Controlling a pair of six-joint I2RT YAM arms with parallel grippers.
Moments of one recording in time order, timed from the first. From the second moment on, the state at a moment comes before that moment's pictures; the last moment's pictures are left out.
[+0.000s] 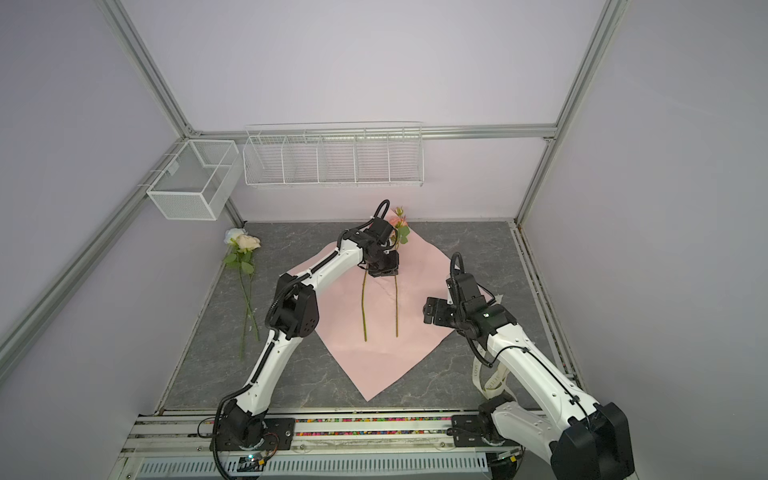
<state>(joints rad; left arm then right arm) -0.68 2.54 2.38 -0.96 0.27 -0.64 0.43 1.08 0.81 -0.65 -0.04 0.52</state>
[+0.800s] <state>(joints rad) -0.71 2.61 2.40 -0.98 0.28 -0.68 0.42 1.10 0.81 -0.66 -0.04 0.53</state>
